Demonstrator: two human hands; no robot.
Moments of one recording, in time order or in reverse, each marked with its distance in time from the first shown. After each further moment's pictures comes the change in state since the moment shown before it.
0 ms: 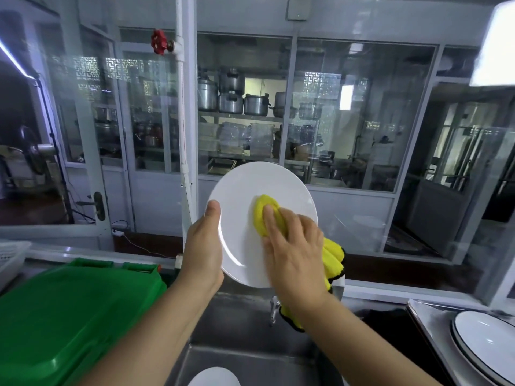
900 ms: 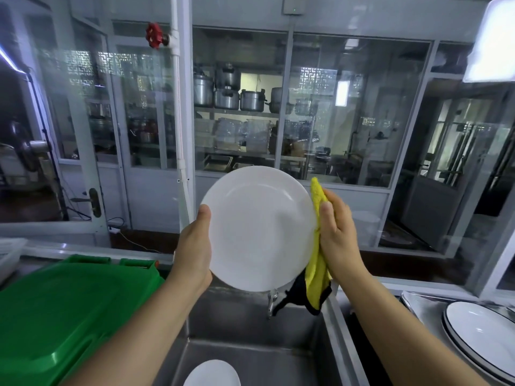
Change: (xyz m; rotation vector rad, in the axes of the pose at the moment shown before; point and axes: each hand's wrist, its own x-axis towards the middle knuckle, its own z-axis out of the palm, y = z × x) left_hand 0.007 -0.013 -0.019 0.067 0.020 -0.058; right_hand 0.018 0.053 -0.030 0.833 -0.096 0.655
